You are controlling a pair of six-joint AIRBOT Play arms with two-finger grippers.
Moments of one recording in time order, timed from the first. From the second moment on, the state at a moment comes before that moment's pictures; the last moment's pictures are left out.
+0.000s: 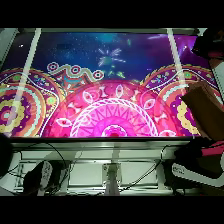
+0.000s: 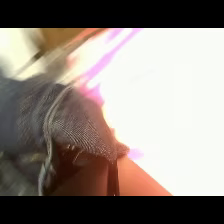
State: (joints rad) left arm 0.66 -0.73 0.86 1.98 -0.91 -1.98; right arm -0.17 -1.31 1.75 -1.31 1.26 1.58
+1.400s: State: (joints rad) left arm -0.78 -1.60 1.33 1.87 0.15 -2.76; right arm -0.17 -1.31 1.75 -1.31 1.26 1.58
